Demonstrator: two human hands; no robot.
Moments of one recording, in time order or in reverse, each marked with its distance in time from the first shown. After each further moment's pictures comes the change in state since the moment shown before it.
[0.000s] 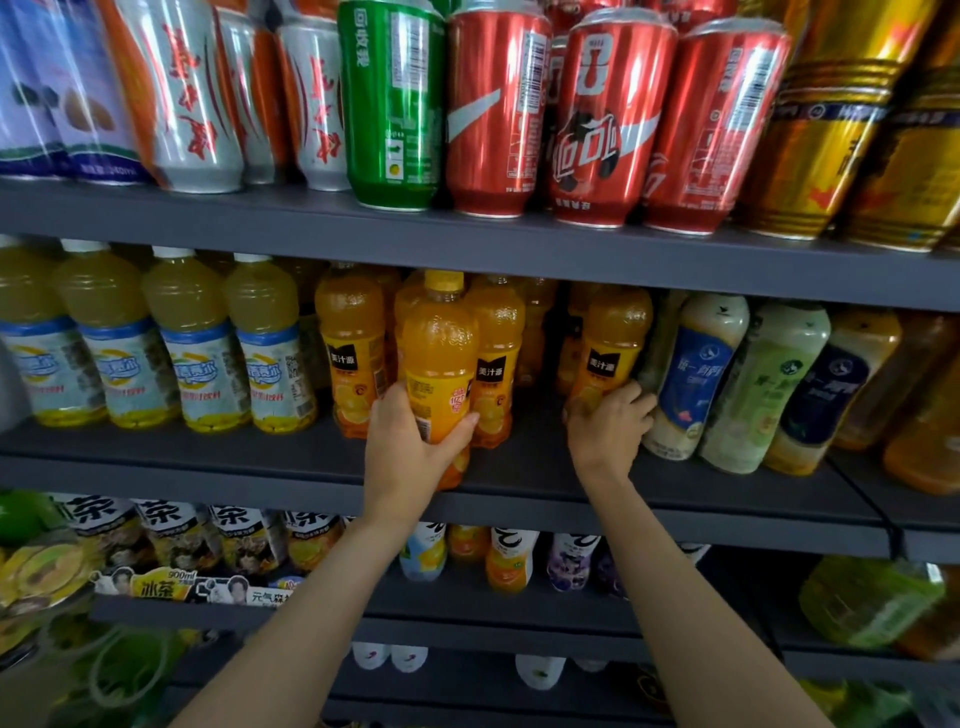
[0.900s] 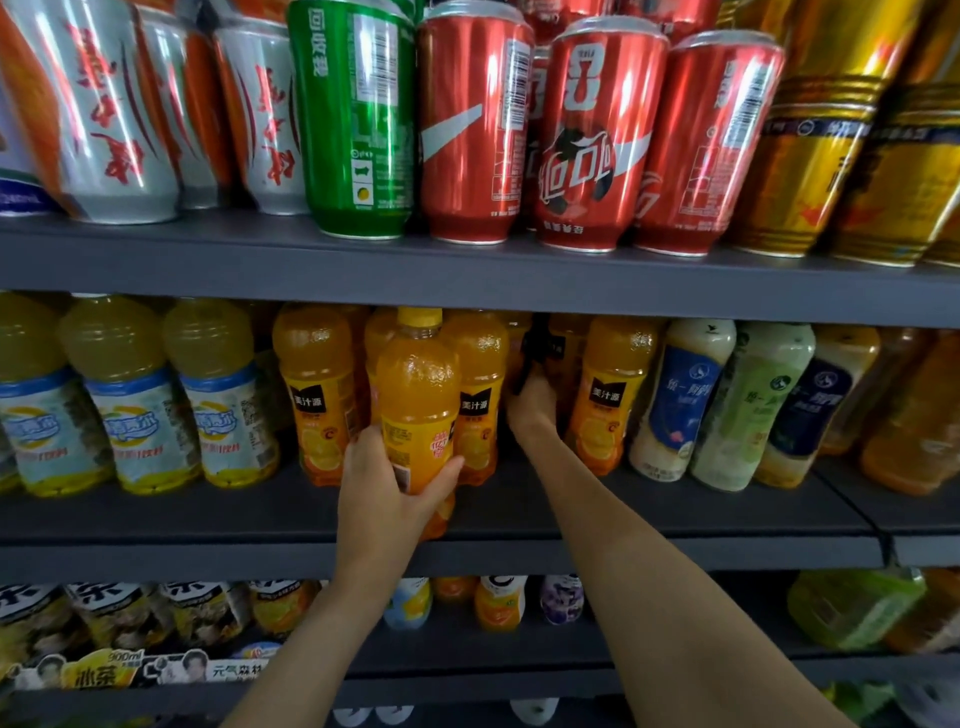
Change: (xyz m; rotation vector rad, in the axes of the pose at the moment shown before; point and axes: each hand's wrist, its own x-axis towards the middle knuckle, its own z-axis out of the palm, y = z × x) left_hand 0.003 -0.006 -0.002 -0.050 -0.026 0.034; right_hand 0.040 -0.052 0.050 0.284 -0.362 0.020
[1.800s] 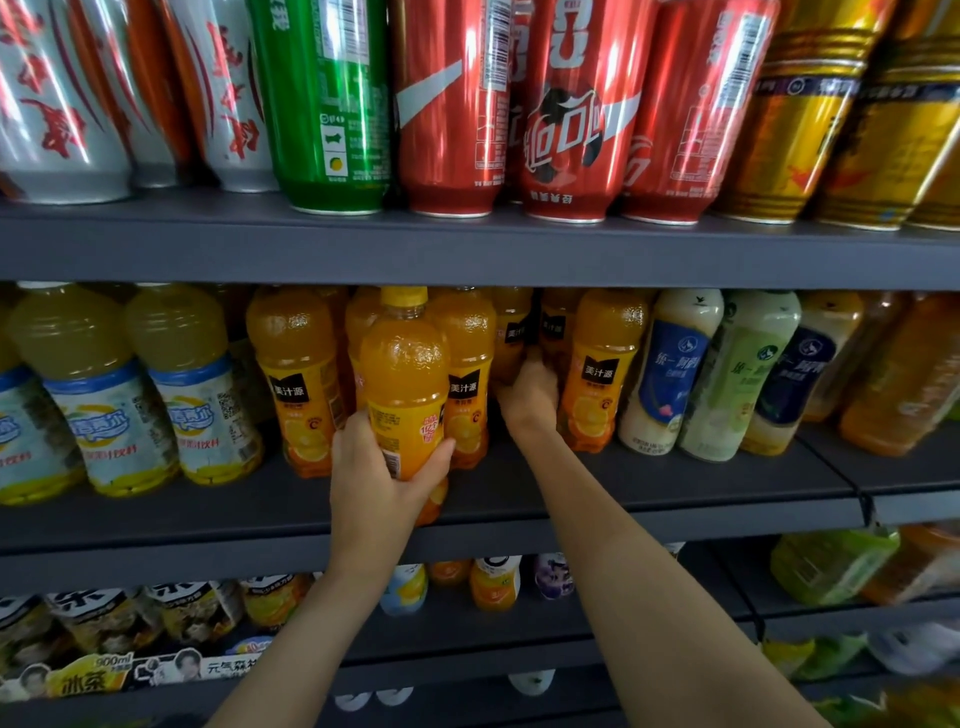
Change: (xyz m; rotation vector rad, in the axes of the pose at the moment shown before) left_hand 0.002 -0.003 0.003 -0.039 -0.011 0.007; right_hand -0.010 0.009 -0.004 -0.157 0.085 -0.040
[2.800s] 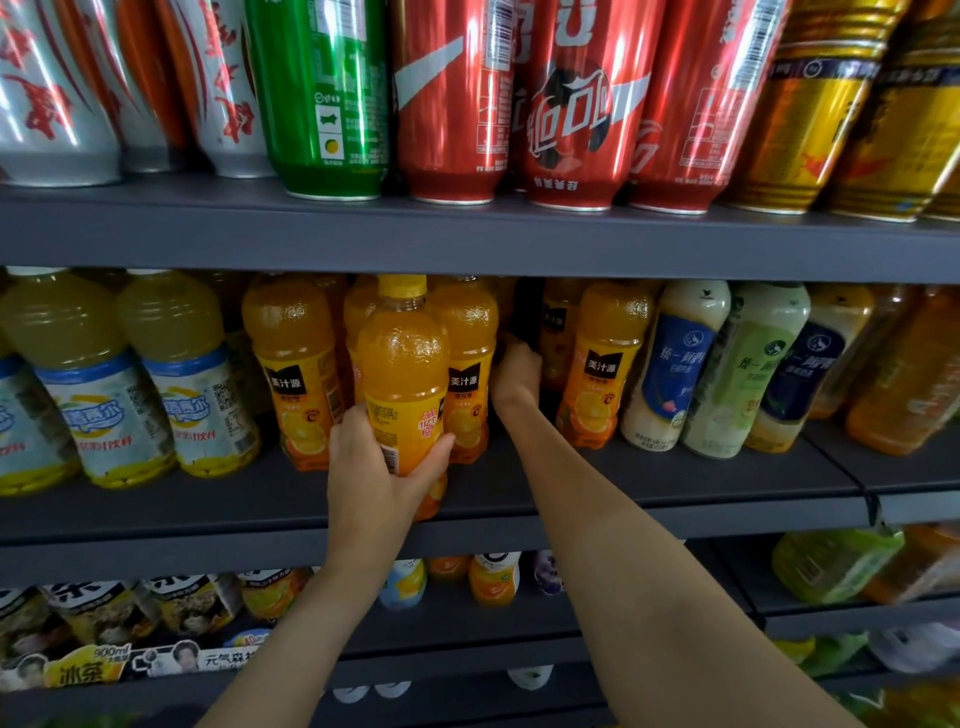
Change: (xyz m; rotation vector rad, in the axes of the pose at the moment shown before) left_hand 0.000 0.003 -0.001 0.022 0.009 -0.019; right_hand 0.019 -0.011 0.018 0.062 -0.024 -0.035
